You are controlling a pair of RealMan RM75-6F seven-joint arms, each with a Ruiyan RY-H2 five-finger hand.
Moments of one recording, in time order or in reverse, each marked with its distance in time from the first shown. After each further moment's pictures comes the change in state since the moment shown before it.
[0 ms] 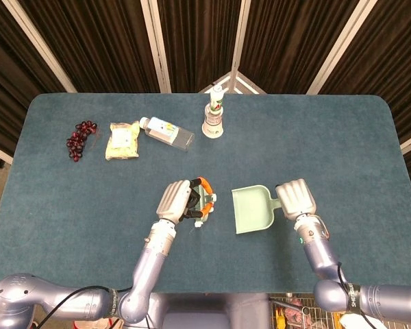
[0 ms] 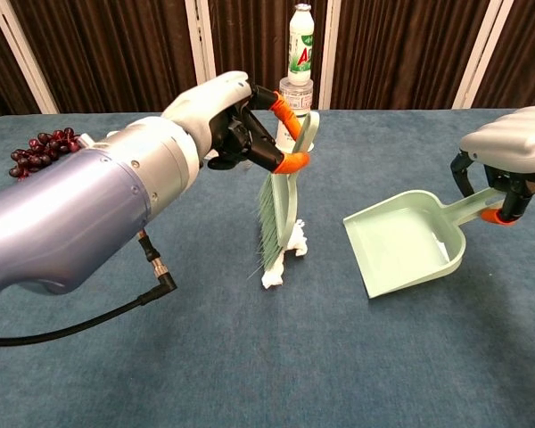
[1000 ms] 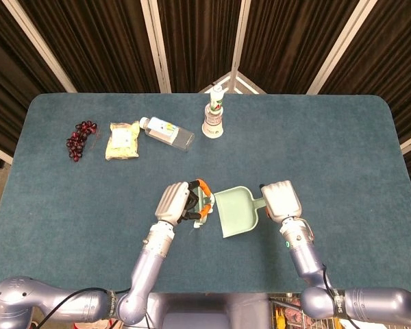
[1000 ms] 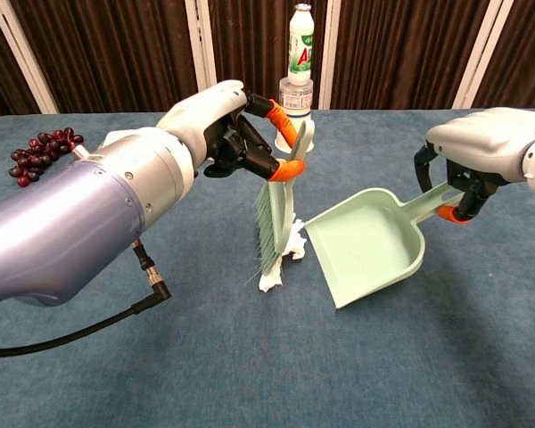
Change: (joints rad) left arm 0.029 -0.009 0.014 0.016 0.021 -0.016 -0.020; right arm -0.011 -0.122 0.019 0.020 -0.097 0.107 0.115
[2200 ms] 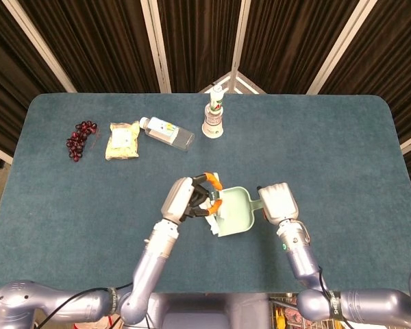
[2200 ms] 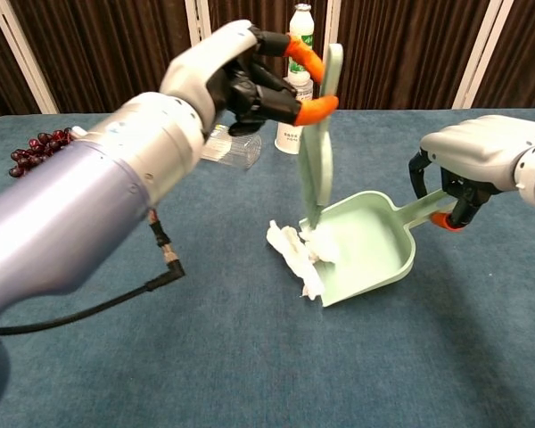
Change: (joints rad) left arm 0.038 -0.003 -0.011 0.039 0.262 -0.036 -0.302; right arm -0.010 -0.032 -0.002 -0.001 -0.006 0.019 -0.033
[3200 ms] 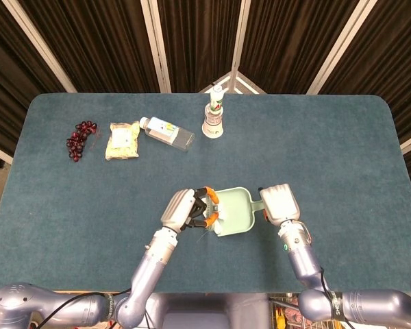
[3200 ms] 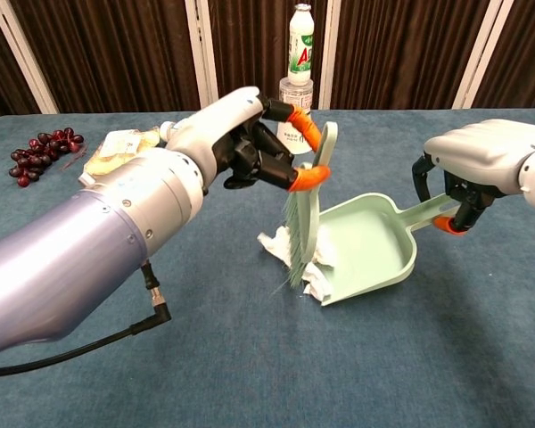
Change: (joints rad) left arm 0.017 -0.027 0.057 0.016 -0.060 -0.036 0.086; right arm -0.010 0.008 -0.002 0.003 -0.001 -0.017 0.016
